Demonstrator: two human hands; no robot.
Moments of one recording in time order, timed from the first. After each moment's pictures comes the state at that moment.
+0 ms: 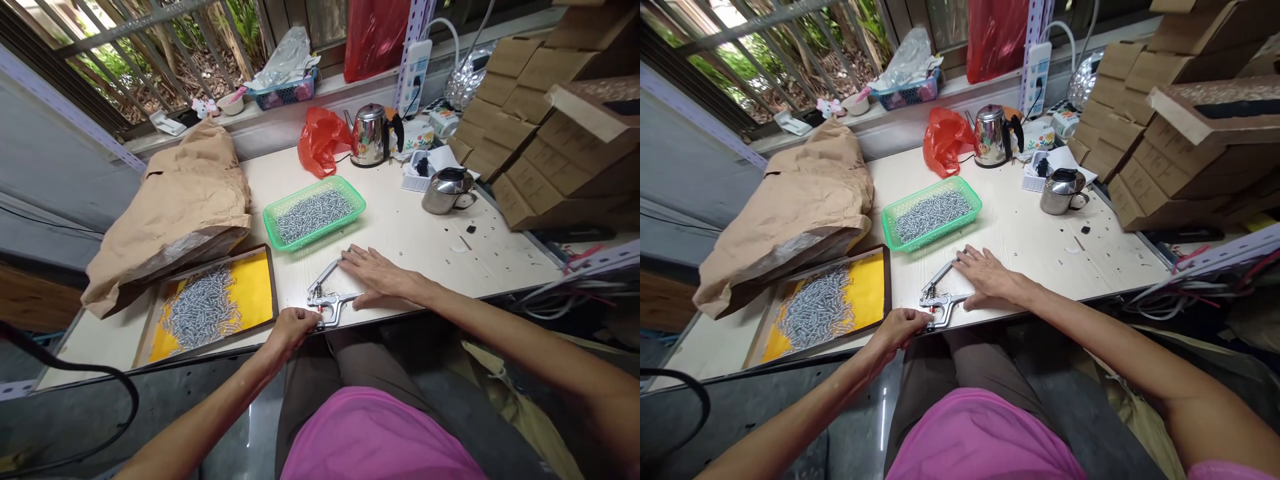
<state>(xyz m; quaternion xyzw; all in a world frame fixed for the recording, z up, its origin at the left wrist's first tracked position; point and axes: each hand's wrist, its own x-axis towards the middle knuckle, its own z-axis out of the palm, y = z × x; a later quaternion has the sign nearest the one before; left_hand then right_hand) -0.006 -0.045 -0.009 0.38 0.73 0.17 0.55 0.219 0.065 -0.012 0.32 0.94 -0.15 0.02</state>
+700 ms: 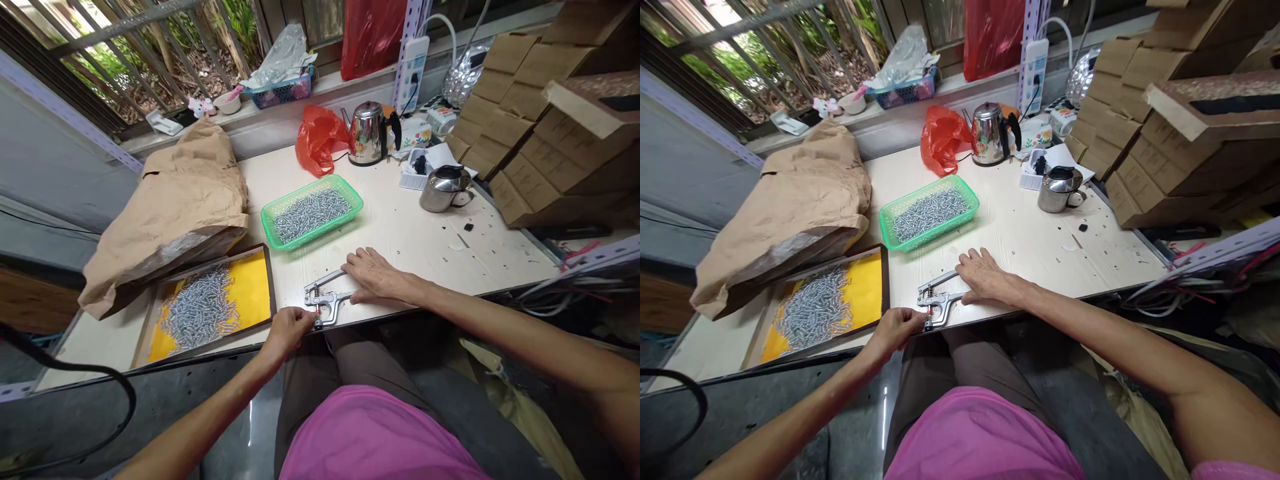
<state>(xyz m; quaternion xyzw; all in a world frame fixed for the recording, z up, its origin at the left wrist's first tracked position) -0.007 -0.050 0.000 0.52 0.75 0.09 0.40 0.212 0.058 0.008 0.35 0.93 -0.12 0.04</state>
